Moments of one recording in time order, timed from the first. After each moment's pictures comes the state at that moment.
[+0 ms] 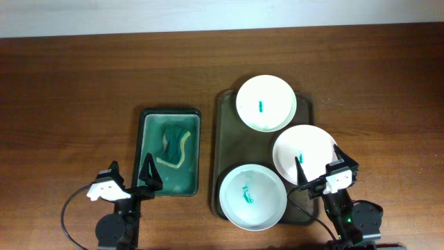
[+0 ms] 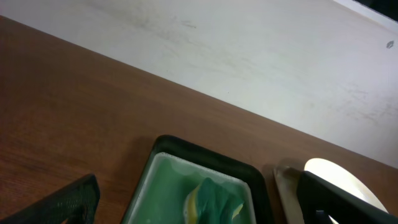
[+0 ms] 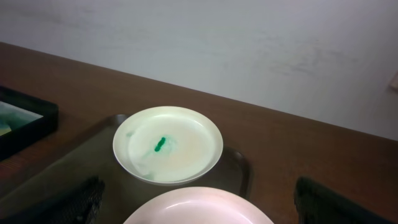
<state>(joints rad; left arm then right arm) -0.09 0.01 0.01 -0.07 -0.11 -0.40 0.05 0.02 0.01 -0.06 -0.19 -0.16</state>
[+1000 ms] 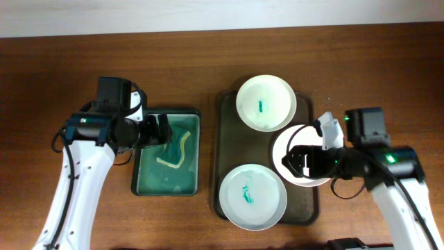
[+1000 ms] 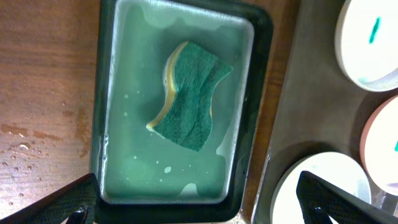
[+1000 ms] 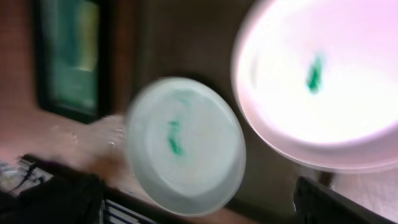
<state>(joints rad) -0.09 1.41 1.28 -1.10 0.16 -0.25 0.05 1.11 1.03 -1.15 -0.46 0.12</state>
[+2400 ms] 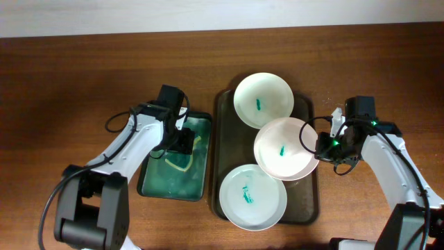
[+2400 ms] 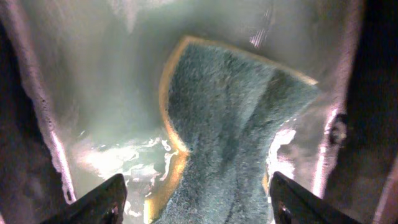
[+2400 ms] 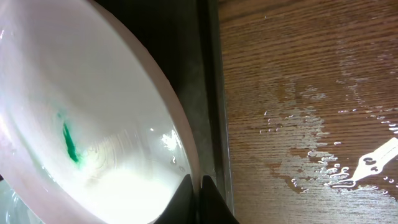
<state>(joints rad) -0.29 1.78 1.18 -0.83 0.02 -0.11 -0.14 1.50 0.93 -0.84 -0.24 0.12</state>
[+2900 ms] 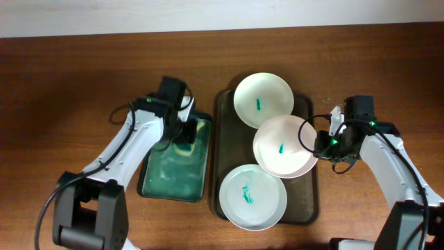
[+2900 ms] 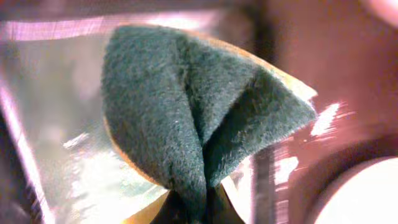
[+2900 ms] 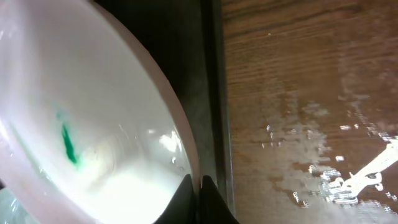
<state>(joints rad) -0.31 1.76 1.28 -0.86 0.14 -0.11 -0.12 1.51 0.92 -0.79 -0.24 0.12</state>
